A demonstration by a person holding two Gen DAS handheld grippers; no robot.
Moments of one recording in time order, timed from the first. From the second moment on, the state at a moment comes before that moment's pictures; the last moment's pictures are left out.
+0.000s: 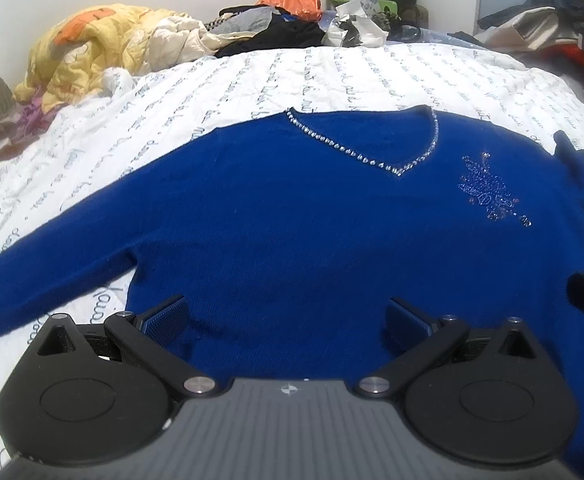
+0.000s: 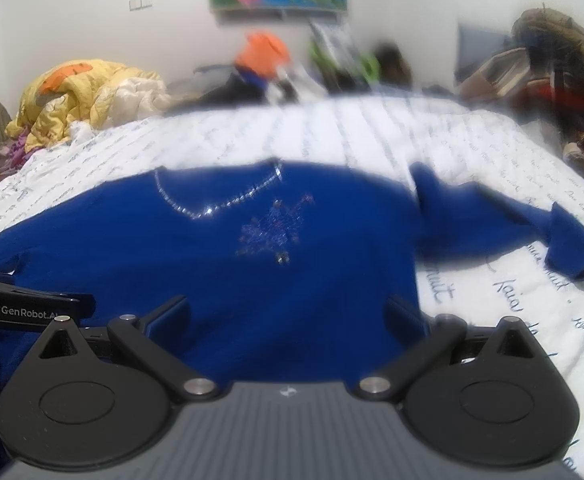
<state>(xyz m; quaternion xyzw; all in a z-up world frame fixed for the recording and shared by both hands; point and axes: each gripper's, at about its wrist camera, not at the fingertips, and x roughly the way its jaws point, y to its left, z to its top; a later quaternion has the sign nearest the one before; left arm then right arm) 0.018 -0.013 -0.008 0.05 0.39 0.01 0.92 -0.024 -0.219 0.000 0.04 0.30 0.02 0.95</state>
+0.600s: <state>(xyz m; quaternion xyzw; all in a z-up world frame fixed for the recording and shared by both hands) 0.018 -0.021 -0.010 0.05 0.40 -0.02 0.91 -0.004 -0.350 -0.010 -0.02 0.26 -0.15 0.95</state>
